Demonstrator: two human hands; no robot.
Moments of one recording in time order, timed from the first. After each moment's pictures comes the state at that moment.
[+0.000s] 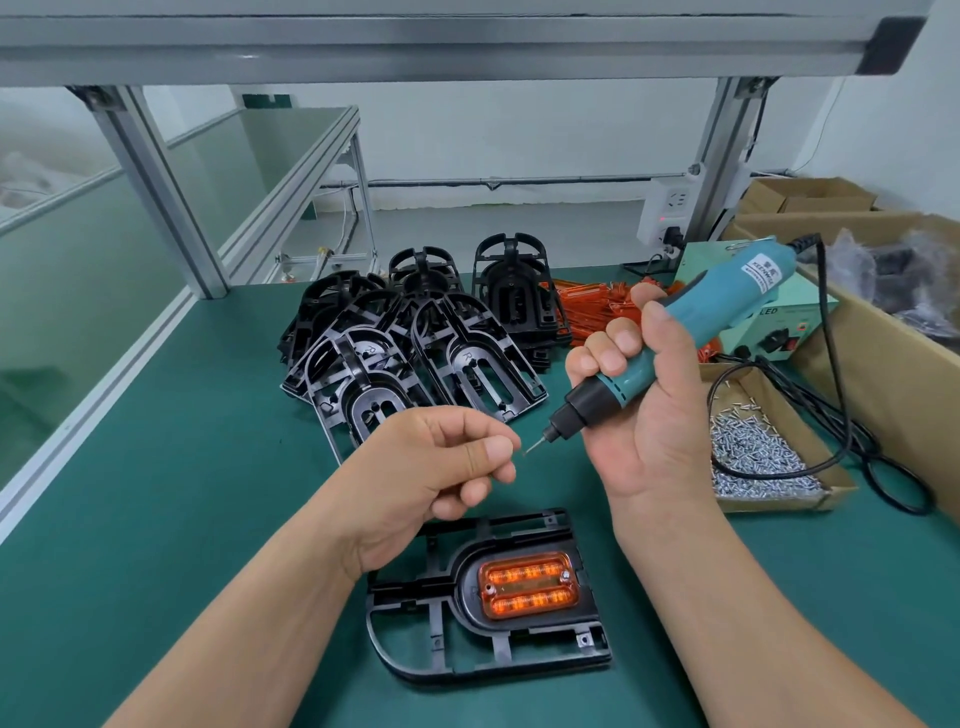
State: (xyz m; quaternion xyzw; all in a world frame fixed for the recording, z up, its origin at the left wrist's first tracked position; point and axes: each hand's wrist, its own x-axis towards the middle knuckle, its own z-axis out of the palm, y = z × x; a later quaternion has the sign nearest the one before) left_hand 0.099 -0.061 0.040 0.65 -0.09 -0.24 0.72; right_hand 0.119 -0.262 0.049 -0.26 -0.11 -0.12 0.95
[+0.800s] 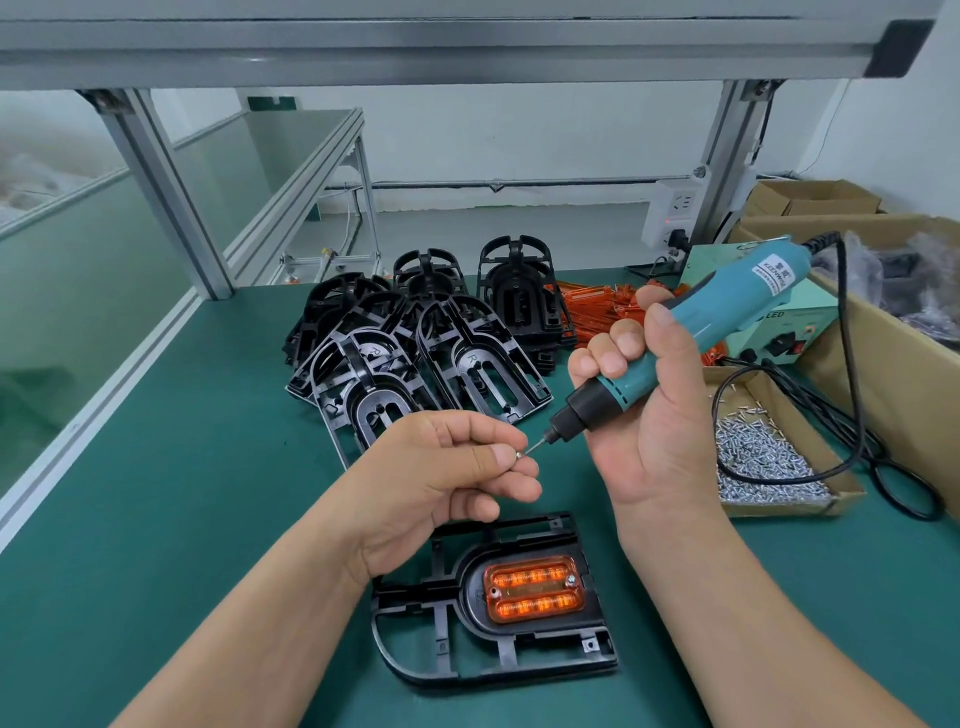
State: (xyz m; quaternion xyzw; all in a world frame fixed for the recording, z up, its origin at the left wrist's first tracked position) left_hand 0.094 -0.064 0.045 0.59 -0.06 -0.26 0.76; right_hand 0.118 -0.260 0.048 -0.28 -0.13 -0.13 0.94
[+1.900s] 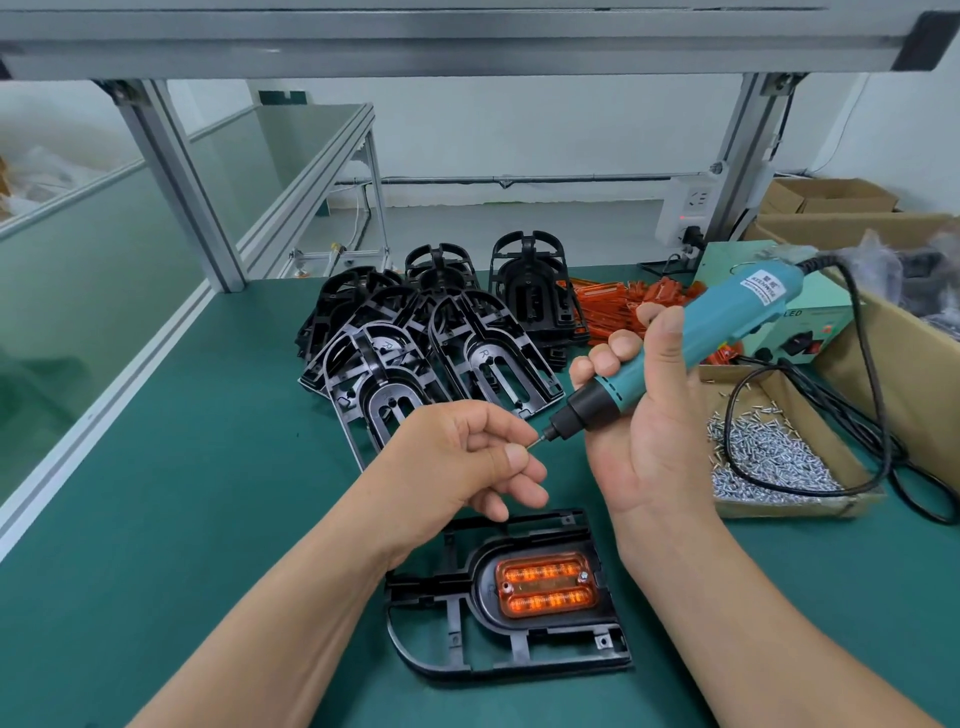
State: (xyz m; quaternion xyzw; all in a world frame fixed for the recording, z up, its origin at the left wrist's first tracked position) left_hand 0.092 -0.066 0.044 0.70 -0.10 -0.19 0.68; right_hand 0.114 -0.244 0.042 -0.32 -0.04 -0.18 0.93
